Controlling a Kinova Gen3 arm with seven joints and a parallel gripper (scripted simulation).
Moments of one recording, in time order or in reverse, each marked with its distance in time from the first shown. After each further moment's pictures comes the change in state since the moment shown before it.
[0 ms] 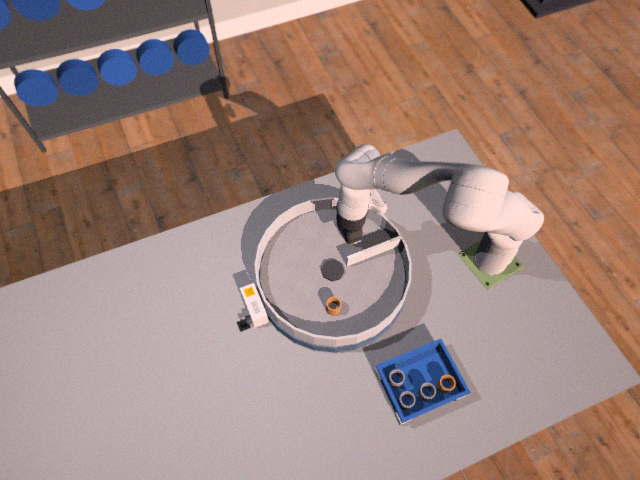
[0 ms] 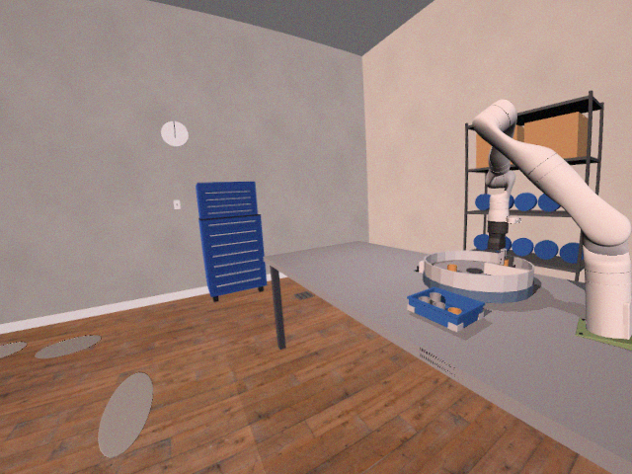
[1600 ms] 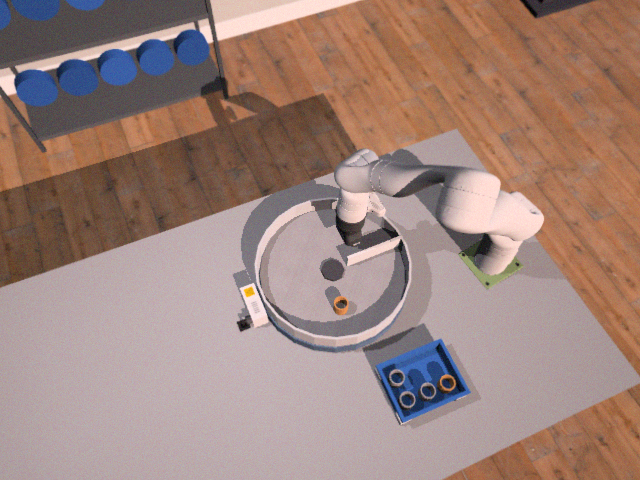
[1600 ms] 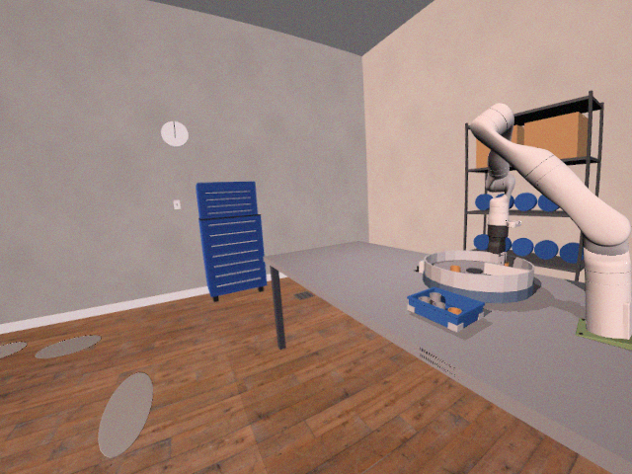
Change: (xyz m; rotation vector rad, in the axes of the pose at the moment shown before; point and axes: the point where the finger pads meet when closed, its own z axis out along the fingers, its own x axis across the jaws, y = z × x) arm -0.003 0.000 0.015 0.003 -0.003 0.002
